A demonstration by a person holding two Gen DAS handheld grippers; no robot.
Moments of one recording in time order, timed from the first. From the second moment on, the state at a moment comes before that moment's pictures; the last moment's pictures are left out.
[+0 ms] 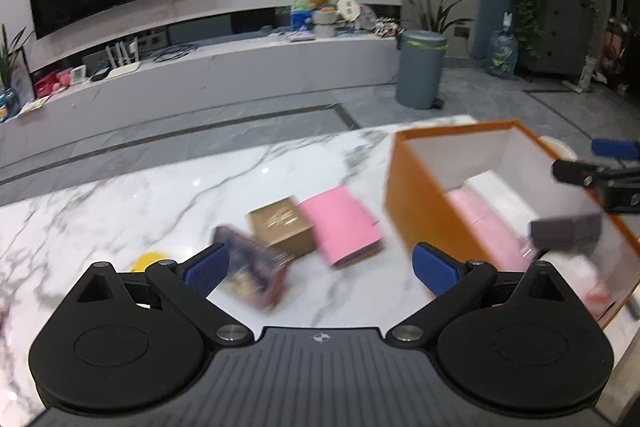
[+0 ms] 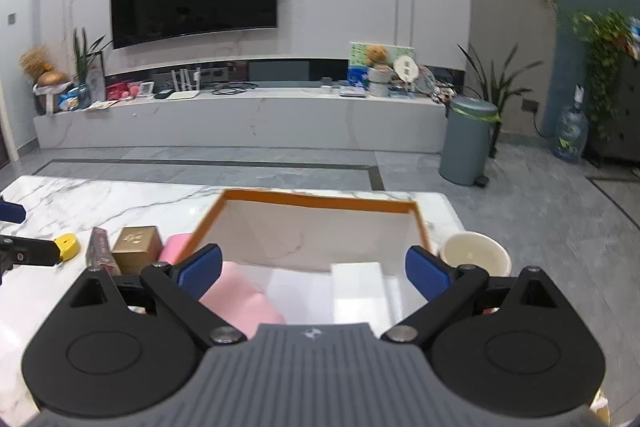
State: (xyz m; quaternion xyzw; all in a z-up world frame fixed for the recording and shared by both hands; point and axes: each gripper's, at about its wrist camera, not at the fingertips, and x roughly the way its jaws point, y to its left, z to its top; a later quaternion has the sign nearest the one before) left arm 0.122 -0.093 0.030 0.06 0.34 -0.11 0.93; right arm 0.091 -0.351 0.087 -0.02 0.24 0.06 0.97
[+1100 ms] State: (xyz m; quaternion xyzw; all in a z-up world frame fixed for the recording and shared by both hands) left arm 0.190 0.061 -0.064 0.08 0.34 -0.09 0.93; right arm 0.059 -0.124 0.052 -0.12 0.25 0.23 0.93
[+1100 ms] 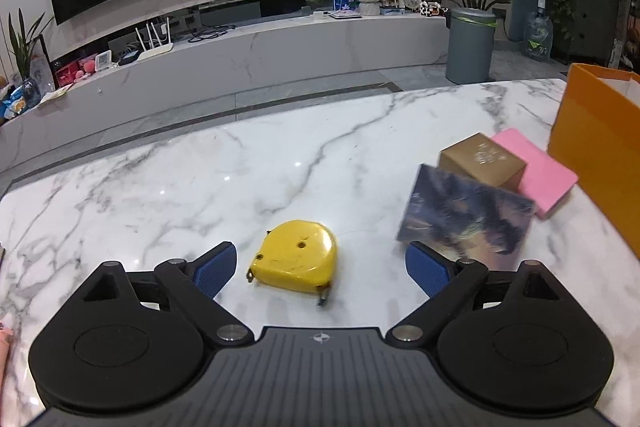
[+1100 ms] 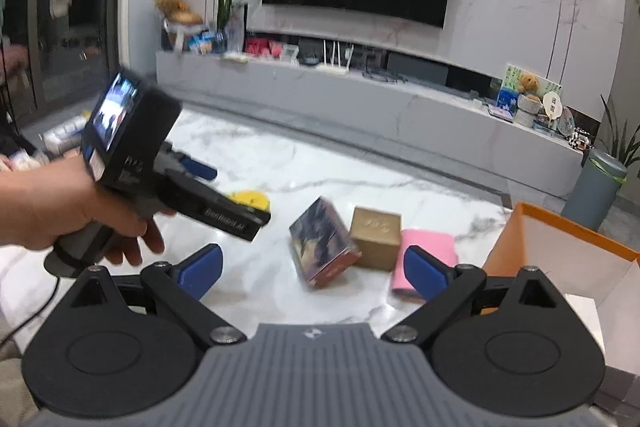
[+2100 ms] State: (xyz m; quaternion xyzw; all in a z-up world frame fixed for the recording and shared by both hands) left arm 0.216 0.086 -0.094 0.04 0.33 -0.11 0.94; right arm 0.162 -0.033 -0.058 -0.31 0.24 0.17 0.91
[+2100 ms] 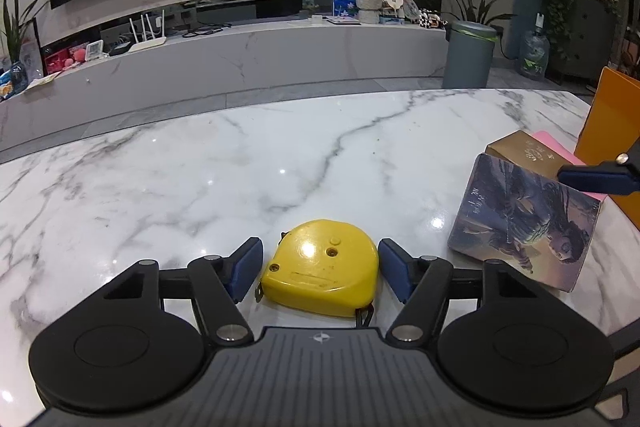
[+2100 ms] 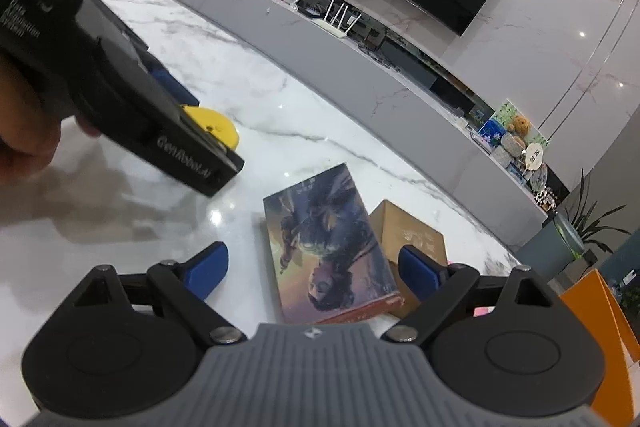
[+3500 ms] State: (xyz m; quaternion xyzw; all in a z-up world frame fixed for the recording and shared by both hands) left arm 0.107 0.071 -0.085 0.05 0.37 -0.04 0.92; right arm 0.041 -0.117 -0.052 -0.09 0.39 0.19 0.90
